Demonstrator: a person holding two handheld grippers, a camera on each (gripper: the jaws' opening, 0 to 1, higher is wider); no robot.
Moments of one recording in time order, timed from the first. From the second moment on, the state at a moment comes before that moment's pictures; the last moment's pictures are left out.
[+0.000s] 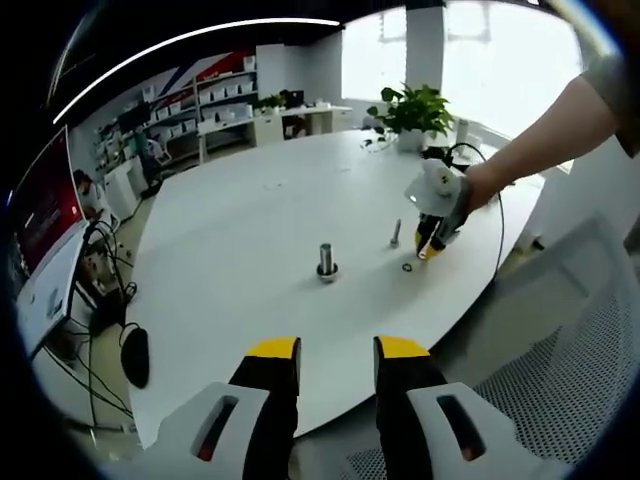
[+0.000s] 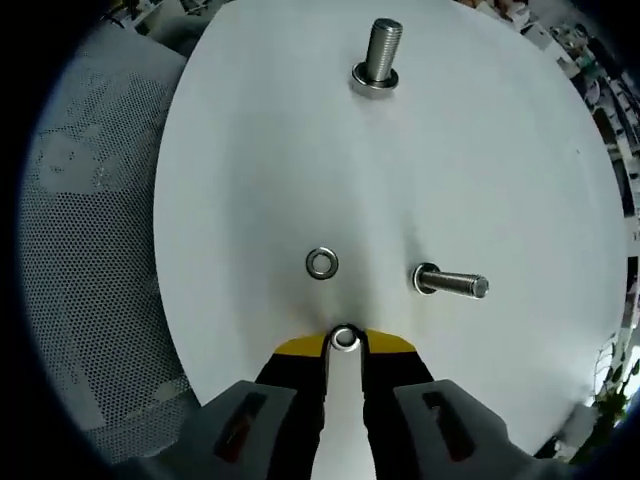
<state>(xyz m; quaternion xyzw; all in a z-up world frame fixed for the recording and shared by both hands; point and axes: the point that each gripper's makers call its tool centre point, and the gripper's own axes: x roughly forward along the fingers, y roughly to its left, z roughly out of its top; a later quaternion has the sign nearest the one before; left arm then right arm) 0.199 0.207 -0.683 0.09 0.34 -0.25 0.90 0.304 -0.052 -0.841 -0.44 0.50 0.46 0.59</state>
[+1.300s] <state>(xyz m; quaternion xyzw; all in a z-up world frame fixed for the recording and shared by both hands) 0.197 0.204 -0.682 0.09 0.34 -0.26 0.90 0.318 -0.060 -0.824 -0.33 0.46 0.39 0.72</state>
